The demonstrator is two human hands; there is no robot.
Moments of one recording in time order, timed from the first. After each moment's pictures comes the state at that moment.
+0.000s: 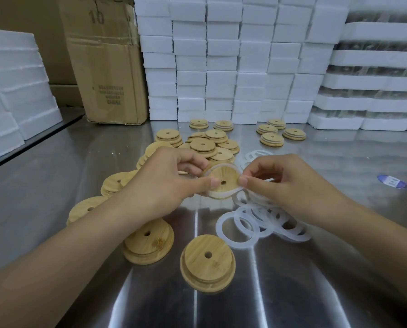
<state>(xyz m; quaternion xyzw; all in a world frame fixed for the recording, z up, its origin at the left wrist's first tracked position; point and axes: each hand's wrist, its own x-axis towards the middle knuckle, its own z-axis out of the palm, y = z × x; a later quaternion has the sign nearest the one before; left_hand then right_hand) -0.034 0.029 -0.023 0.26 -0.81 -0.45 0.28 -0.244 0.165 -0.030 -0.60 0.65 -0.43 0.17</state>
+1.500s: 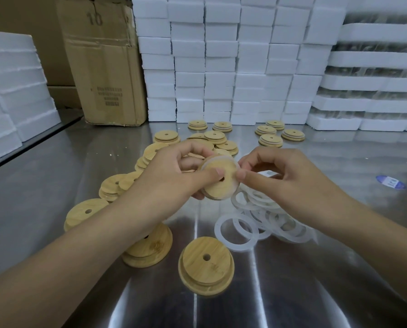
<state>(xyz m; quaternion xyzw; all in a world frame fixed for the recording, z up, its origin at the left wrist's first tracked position) -0.036 0.044 -0.019 0.24 -0.75 -0.54 0.31 -0.225 0.173 -0.015 -0.59 0.64 -0.46 0.16</state>
